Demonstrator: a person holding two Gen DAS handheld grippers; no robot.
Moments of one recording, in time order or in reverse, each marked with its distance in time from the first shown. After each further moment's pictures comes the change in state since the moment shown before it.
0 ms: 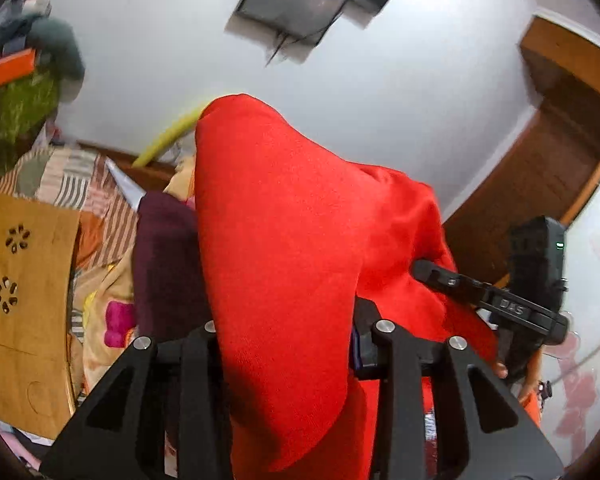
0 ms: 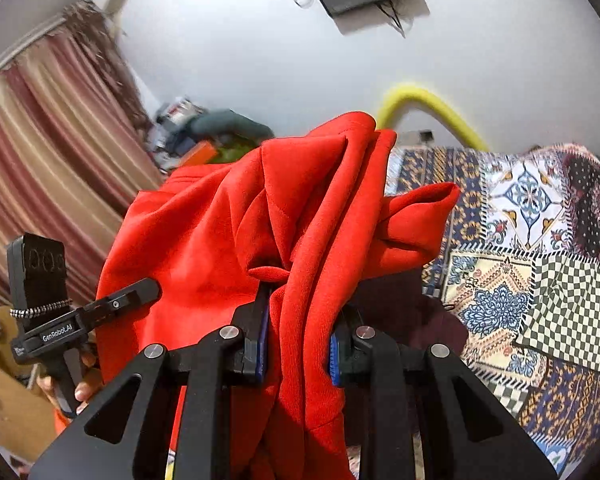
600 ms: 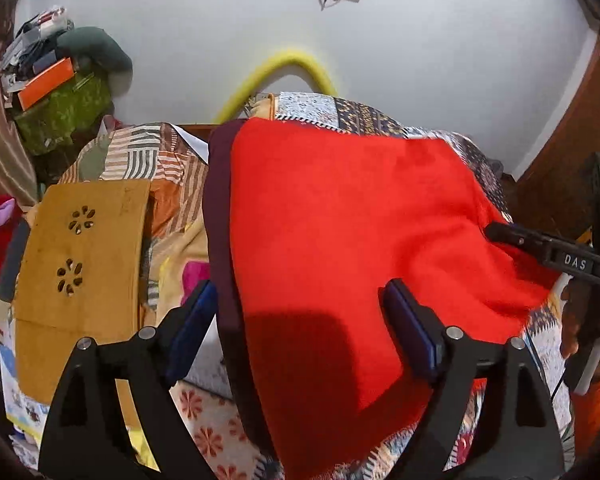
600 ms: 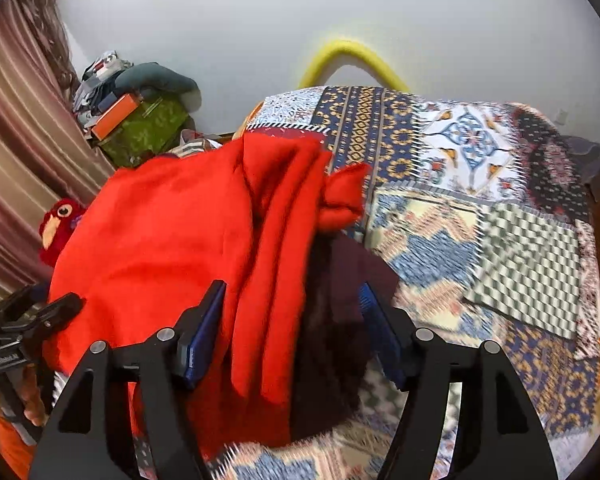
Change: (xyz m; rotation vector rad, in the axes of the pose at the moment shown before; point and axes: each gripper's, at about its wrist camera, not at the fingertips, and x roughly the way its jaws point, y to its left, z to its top) left arm 0.040 0.015 -0.065 0.123 0.134 0.344; right arm 0.009 -0.039 -0.049 -0.014 0.125 -0.275
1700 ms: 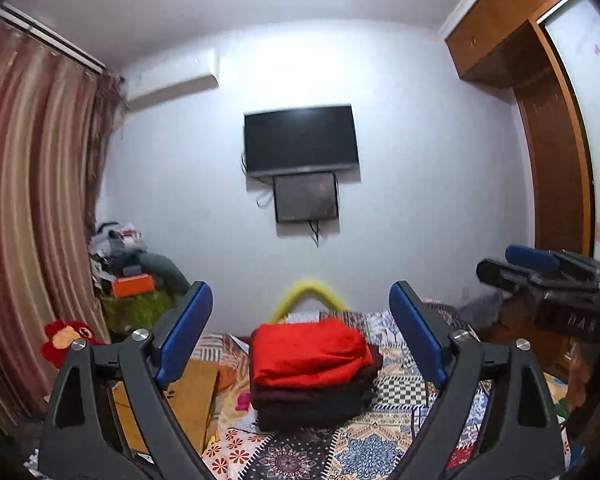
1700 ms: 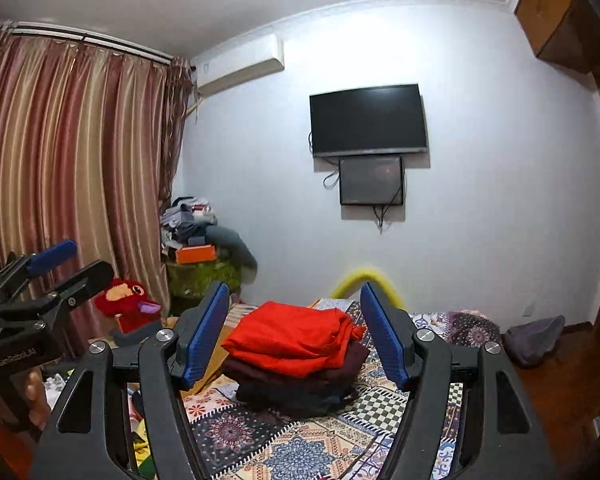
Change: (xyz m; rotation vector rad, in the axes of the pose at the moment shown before) left arm -0.368 -0.180 -0.227 0.172 -0.907 0.193; right arm -0.307 0.105 -0.209 -0.286 -0.816 0.022
